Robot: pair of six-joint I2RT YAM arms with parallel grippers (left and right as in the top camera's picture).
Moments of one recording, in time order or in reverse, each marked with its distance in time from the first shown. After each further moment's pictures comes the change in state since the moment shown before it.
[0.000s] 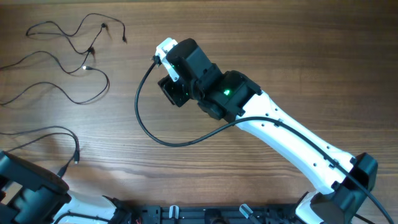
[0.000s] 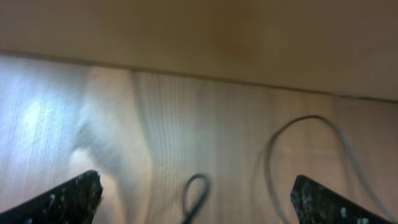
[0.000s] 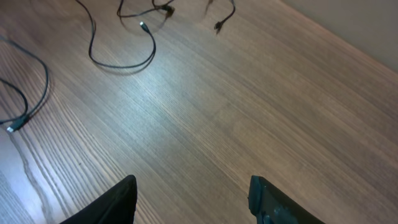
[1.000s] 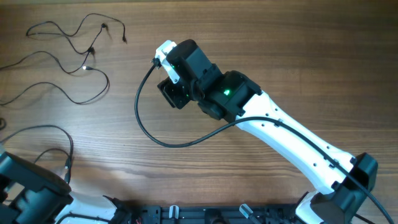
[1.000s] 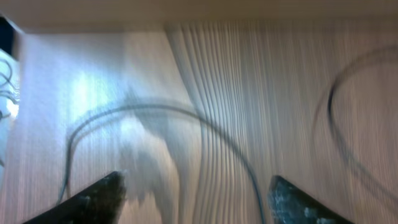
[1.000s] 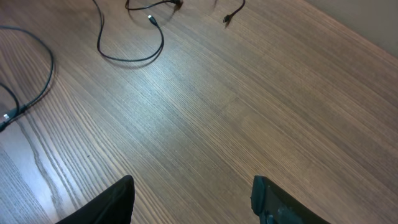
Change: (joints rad) left arm -0.017 -0.017 -0.039 -0.207 -0.037 0.076; right arm 0.000 0.000 0.000 -0.016 -0.034 0.000
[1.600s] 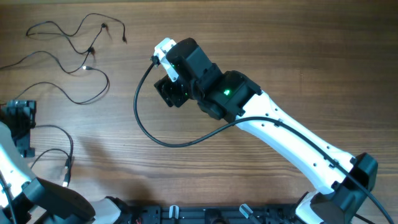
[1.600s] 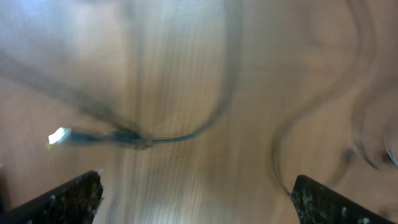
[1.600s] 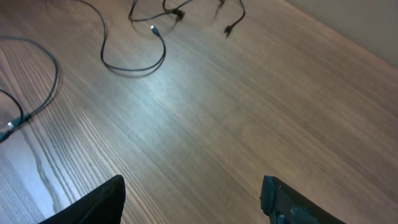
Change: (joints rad) left arm -0.089 -0.223 -0.085 -0.370 0.352 -0.317; right arm 0.000 0.000 0.000 0.030 -0.004 0.001
